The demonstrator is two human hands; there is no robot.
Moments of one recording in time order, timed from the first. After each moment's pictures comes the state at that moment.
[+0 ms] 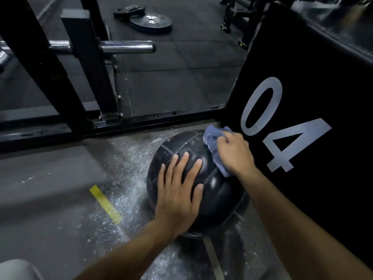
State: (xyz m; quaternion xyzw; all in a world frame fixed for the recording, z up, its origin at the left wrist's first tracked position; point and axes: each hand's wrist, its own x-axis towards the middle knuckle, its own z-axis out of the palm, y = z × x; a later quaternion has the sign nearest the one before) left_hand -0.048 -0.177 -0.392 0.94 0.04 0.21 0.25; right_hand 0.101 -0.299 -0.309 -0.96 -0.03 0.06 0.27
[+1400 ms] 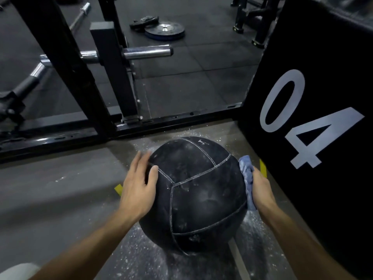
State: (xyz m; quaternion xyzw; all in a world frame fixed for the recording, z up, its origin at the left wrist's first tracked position) left_hand -0.092 -0.042 -0.384 0.88 0.23 0.11 0.41; right_hand 0.039 -0.339 -0.404 -0.69 0.16 0.16 0.69
